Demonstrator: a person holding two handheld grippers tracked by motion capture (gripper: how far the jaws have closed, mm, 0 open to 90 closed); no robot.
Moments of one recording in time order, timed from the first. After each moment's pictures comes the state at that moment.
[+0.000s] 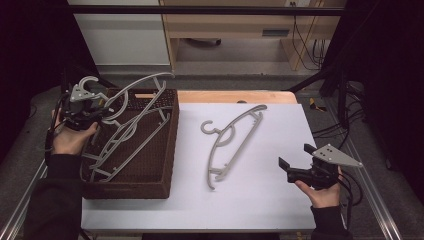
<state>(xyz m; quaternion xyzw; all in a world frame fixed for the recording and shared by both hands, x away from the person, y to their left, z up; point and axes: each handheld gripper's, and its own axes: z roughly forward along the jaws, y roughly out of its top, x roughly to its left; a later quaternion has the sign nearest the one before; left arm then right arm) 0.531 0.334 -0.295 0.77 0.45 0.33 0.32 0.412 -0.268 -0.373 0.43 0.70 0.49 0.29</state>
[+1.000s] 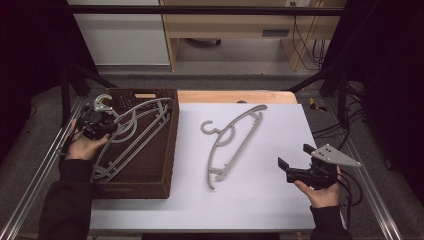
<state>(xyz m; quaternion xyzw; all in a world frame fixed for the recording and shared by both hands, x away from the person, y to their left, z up) 0.552 0.323 -0.357 0.81 0.46 0.28 0.24 0.413 -0.267 -0.375 0.44 0.70 0.48 0.29</state>
